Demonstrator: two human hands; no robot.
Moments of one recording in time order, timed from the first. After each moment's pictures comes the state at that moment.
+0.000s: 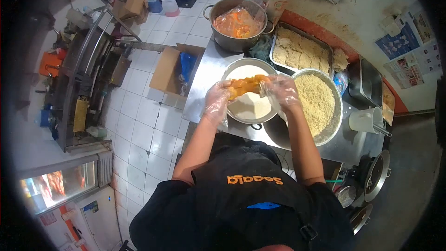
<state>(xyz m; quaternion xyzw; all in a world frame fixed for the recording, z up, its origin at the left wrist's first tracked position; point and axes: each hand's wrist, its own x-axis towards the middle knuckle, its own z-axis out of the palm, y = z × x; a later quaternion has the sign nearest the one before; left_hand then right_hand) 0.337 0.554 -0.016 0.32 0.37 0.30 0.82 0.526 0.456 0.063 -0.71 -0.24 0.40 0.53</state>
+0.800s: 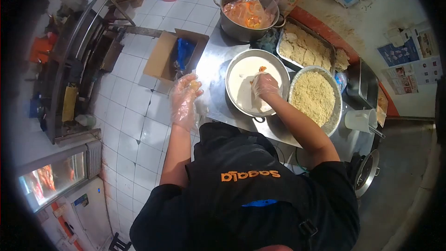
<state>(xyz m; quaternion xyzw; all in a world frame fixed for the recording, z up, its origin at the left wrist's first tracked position) 0.230 0.579 0.019 0.36 0.46 0.41 0.70 0.497 0.509 -0.043 -0.85 -0.50 0.16 0.02</state>
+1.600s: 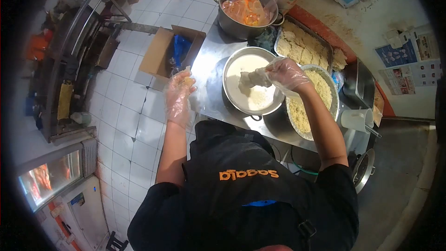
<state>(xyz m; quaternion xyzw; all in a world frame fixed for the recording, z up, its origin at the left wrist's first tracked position) 0.226 0.586 0.012 0.33 0.47 0.42 0.70 0.540 0.505 0.072 -0.74 -0.52 0.37 0.21</state>
